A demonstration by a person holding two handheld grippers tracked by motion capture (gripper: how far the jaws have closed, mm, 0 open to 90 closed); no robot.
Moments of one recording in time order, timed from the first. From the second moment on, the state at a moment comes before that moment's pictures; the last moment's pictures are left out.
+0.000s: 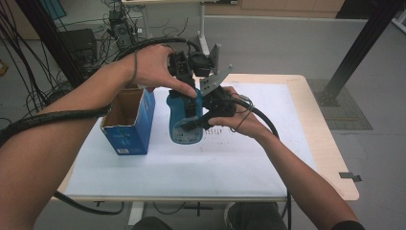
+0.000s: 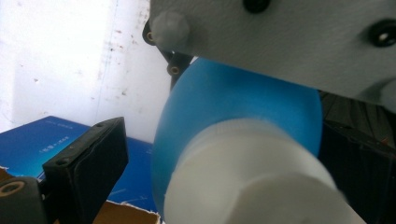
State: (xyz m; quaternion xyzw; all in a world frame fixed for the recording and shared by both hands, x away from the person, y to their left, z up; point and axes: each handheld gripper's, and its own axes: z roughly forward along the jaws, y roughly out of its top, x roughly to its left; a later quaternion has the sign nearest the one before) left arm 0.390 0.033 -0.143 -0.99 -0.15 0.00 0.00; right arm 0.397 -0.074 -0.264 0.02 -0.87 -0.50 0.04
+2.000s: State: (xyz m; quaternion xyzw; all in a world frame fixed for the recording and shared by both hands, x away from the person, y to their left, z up) left arm 0.388 0.026 -0.142 -0.99 -0.14 -0.01 0.01; right arm 0.395 -0.076 -0.261 0.02 -0.86 -0.50 0.03
